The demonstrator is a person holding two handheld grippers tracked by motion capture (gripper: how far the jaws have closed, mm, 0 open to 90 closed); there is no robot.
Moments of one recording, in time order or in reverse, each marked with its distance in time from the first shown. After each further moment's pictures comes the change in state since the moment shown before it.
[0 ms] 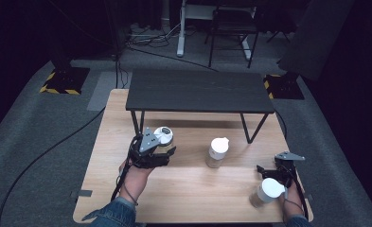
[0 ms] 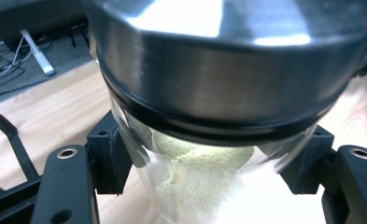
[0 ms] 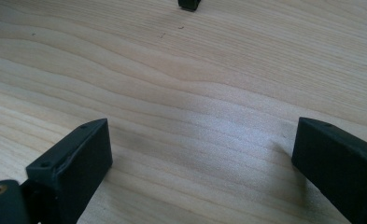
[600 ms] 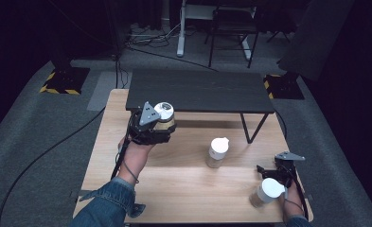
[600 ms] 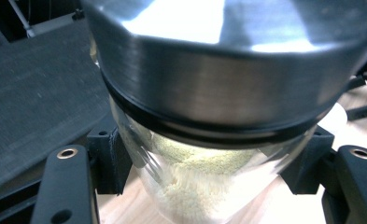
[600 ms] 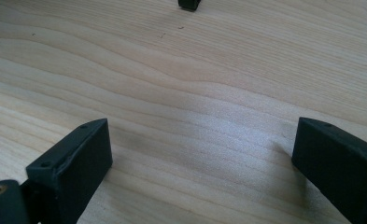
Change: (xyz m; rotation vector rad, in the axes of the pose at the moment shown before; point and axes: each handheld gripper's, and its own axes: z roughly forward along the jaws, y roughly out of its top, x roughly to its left) left arm 0.024 0.059 0.000 -0.020 0.038 0.019; right arm 0.000 0.000 0.000 0.000 0.000 0.000
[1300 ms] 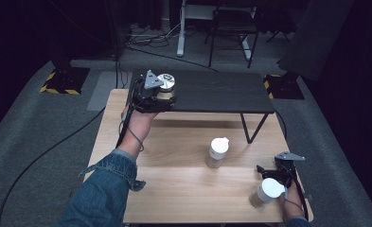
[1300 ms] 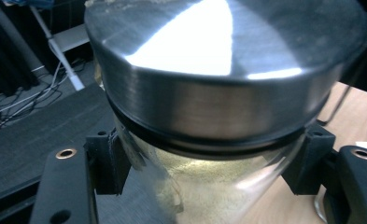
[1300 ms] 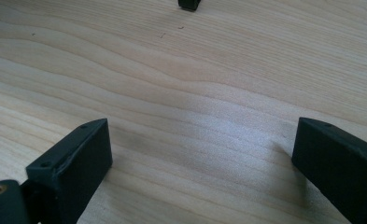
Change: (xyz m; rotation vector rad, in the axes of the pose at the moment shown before) left arm 0.037 0.057 0.030 0.009 0.056 0.014; right arm 0.000 0.000 0.000 0.000 0.000 0.000
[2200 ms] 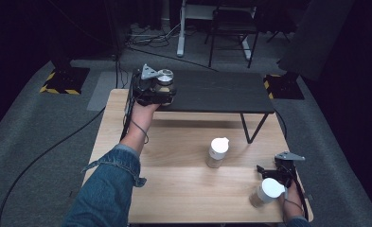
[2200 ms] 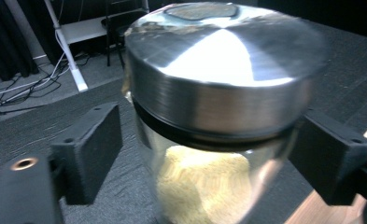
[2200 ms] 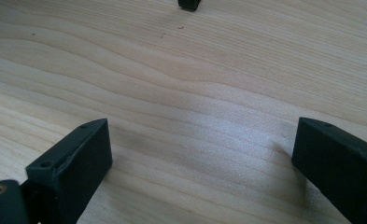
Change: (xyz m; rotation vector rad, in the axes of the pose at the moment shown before) left arm 0.020 -0.013 0.022 -0.048 0.011 -0.131; right arm 0.000 0.000 0.000 0.000 0.000 0.000
